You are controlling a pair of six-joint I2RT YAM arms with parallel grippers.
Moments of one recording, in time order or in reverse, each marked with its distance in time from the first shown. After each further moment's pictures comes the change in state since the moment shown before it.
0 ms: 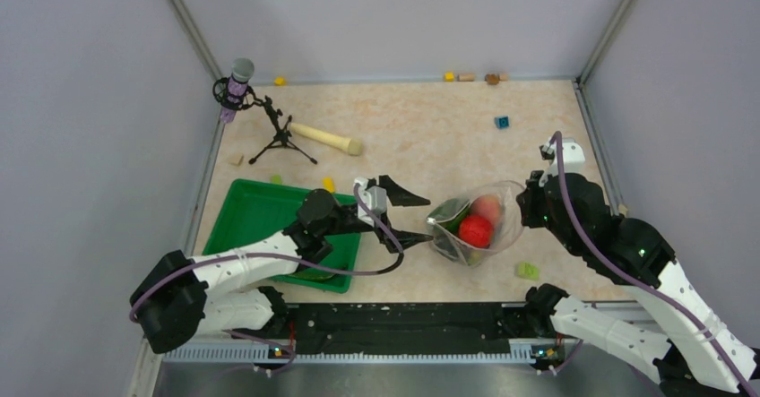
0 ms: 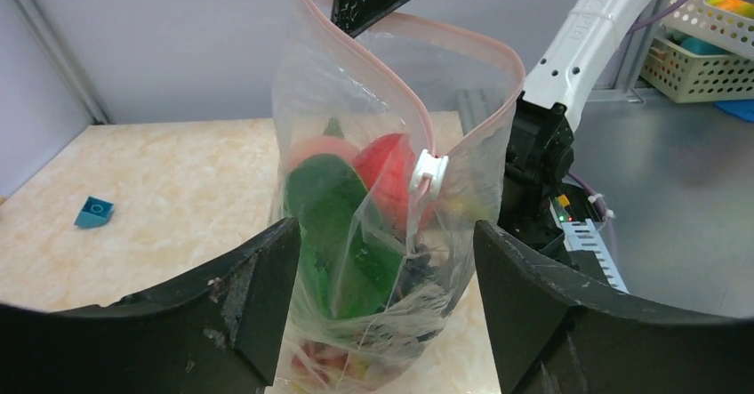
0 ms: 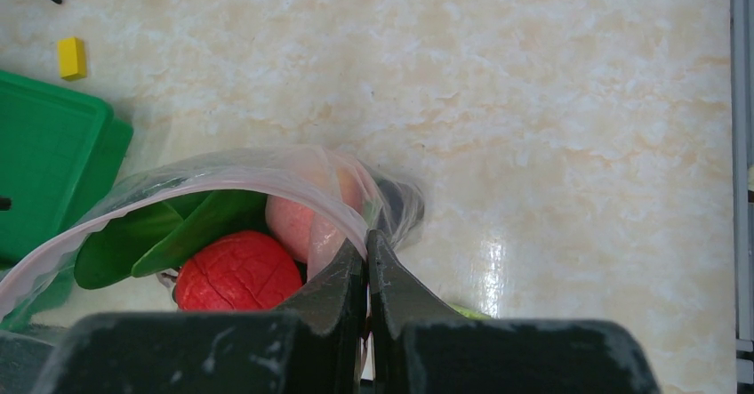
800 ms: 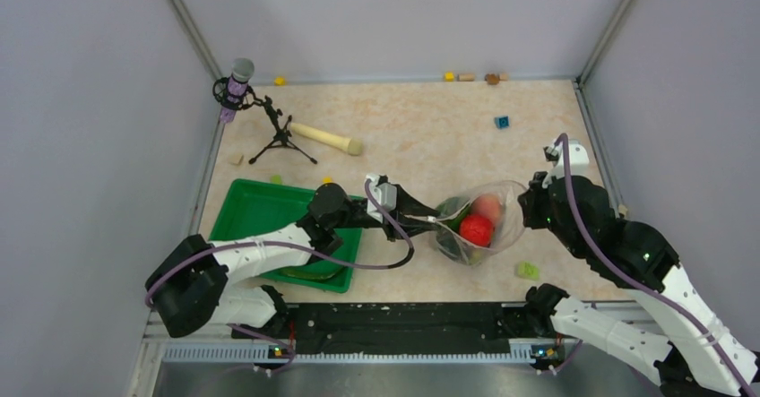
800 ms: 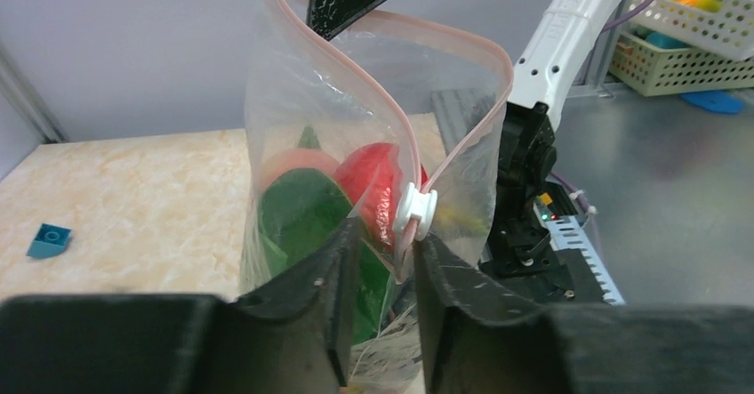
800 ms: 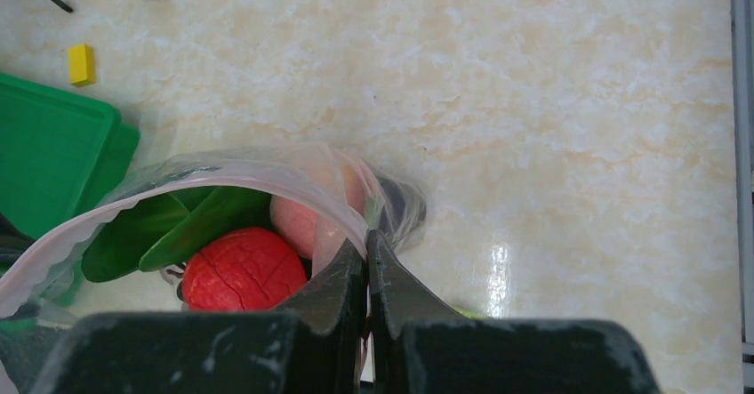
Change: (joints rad) left arm 0.000 0.148 0.060 0.089 0.091 -0.019; right arm 0.000 -0.023 -0.006 0.005 0.000 0.001
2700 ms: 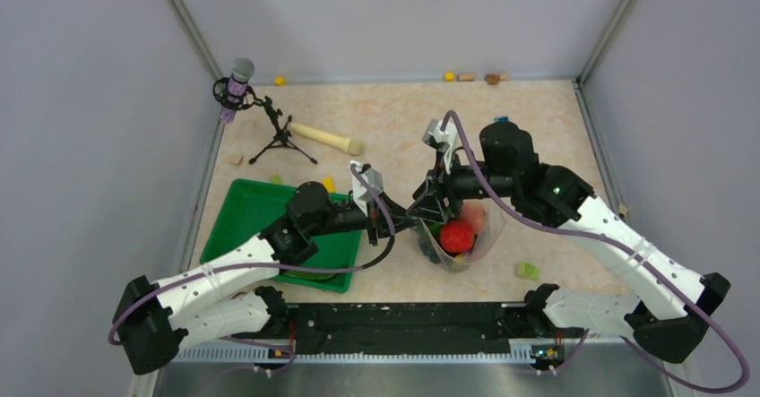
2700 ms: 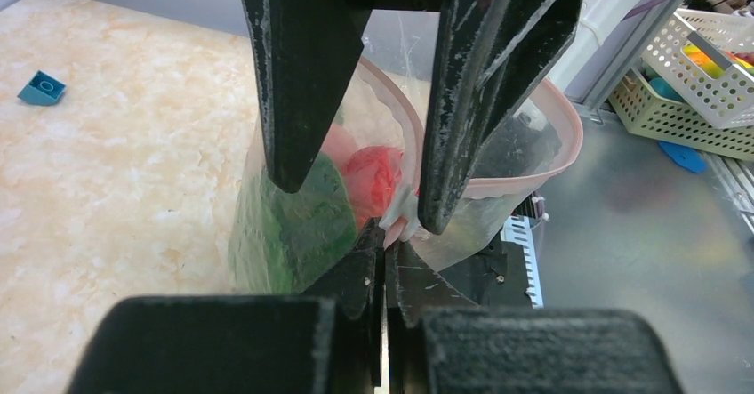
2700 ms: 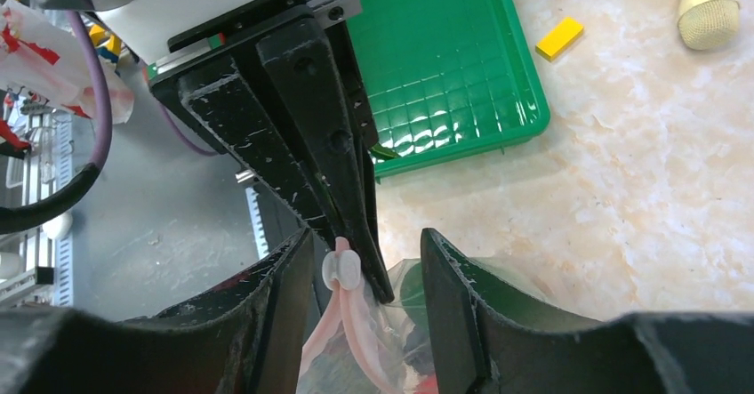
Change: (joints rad) left arm 0.000 -0.301 0.054 -0.537 -0.173 -0.132; right arm 0.048 0.420 0.134 0.429 -1.027 -0.332
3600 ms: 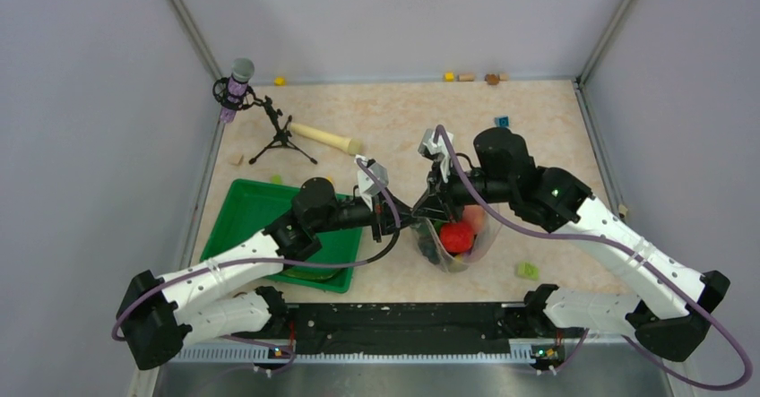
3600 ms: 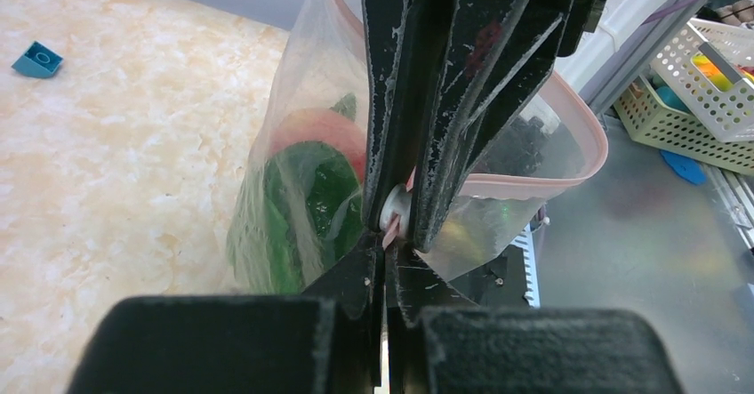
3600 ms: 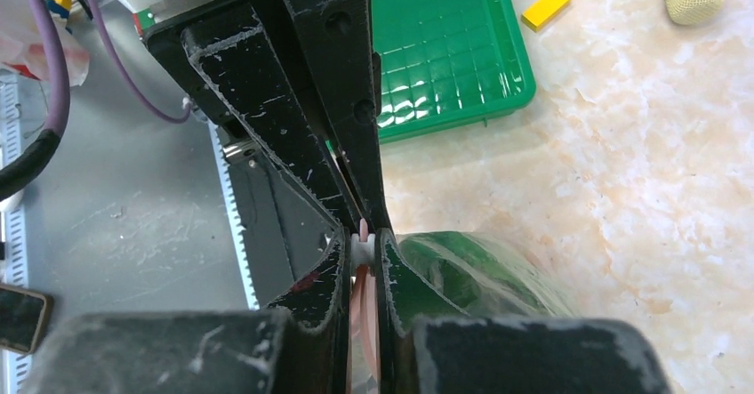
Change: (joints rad) left arm 0.000 0.042 0.028 -0.023 -0.020 -0.034; right arm 0.037 0.000 0.000 -0.074 0.058 -0.089
